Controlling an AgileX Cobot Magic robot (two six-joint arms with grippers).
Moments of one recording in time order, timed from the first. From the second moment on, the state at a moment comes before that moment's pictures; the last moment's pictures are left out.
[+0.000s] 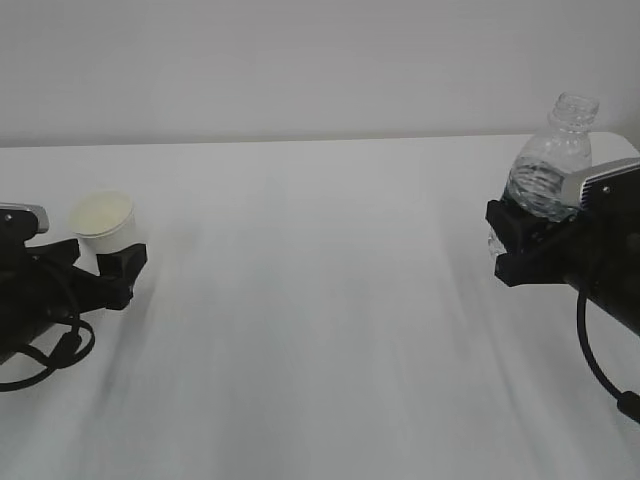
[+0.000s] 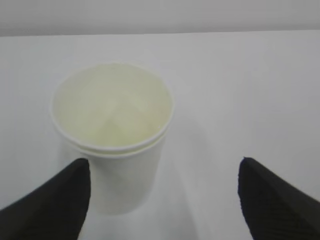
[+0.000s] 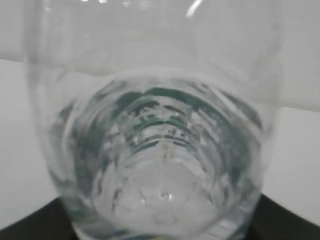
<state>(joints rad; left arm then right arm) -0.21 1.97 -0.45 -0.01 -1.15 -0.12 0.14 1.79 -0.43 -0.16 -1.12 -0.02</state>
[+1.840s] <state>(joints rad) -0.15 2.22 -0.69 0.00 -1.15 -0.12 0.14 1.79 -0.43 -0.17 -1.12 -0.02</state>
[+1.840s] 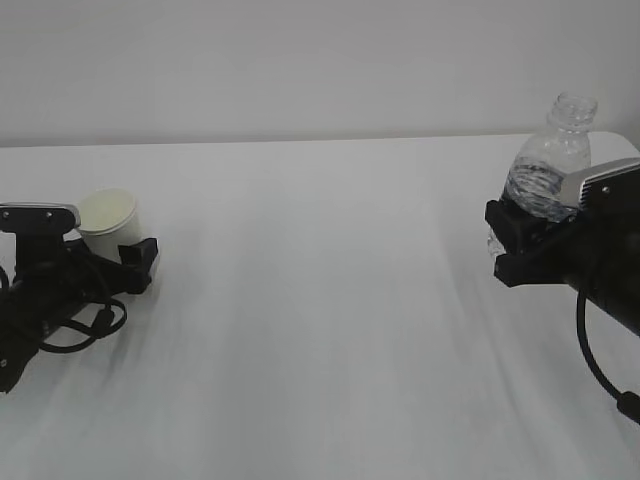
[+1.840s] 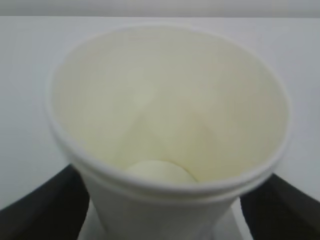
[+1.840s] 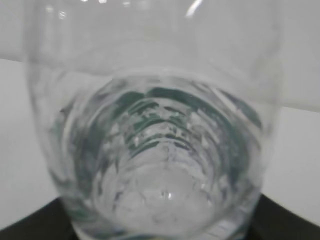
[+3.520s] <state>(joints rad) -0.14 2.23 -0.75 0.18 -1.15 -0.12 0.14 1.79 -0.43 -0.17 -1.12 -0.02</state>
